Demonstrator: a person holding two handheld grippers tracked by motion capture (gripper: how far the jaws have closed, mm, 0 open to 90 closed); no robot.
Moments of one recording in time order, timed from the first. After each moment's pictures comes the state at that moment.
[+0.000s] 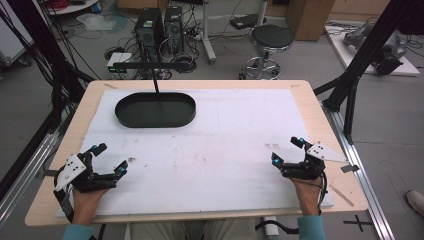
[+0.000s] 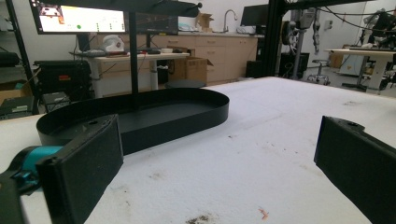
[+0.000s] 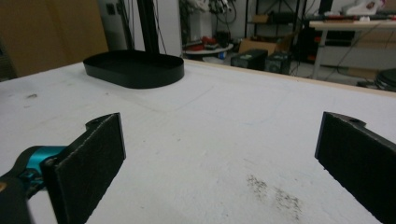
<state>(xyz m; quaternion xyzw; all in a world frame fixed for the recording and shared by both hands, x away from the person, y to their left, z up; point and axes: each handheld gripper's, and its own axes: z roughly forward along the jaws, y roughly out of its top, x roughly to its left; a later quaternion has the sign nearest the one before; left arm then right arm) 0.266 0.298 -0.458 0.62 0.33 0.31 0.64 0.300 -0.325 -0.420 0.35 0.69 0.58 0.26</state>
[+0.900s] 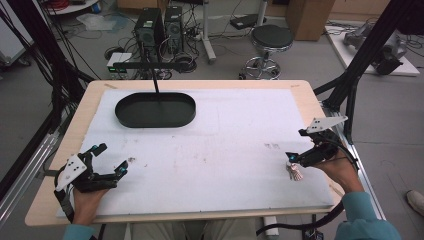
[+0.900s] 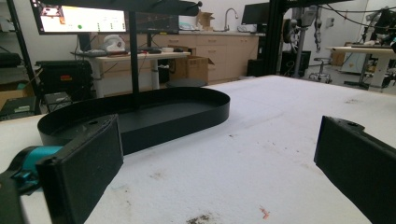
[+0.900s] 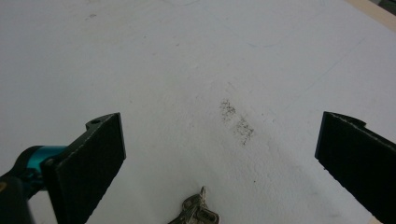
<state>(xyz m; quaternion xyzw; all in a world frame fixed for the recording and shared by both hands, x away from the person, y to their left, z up) 0.265 0.297 -0.458 0.62 0.33 0.32 0.64 0.341 -0.350 -0.349 0.28 0.88 0.35 0.15</state>
